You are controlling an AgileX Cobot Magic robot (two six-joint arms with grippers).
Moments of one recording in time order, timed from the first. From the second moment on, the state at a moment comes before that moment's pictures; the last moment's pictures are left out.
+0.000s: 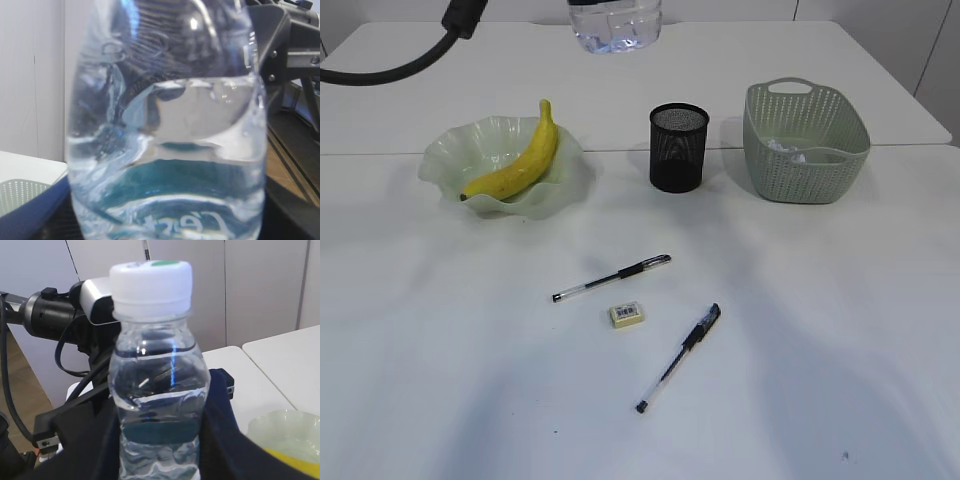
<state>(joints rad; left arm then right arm) -0.32 1.76 -1.42 -1.76 1.07 1.76 0.20 1.85 -1.95 1.30 1.25 -1.23</state>
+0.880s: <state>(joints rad) -0.32 1.76 -1.42 -1.76 1.07 1.75 0.20 1.85 -1.95 1.30 1.25 -1.24</state>
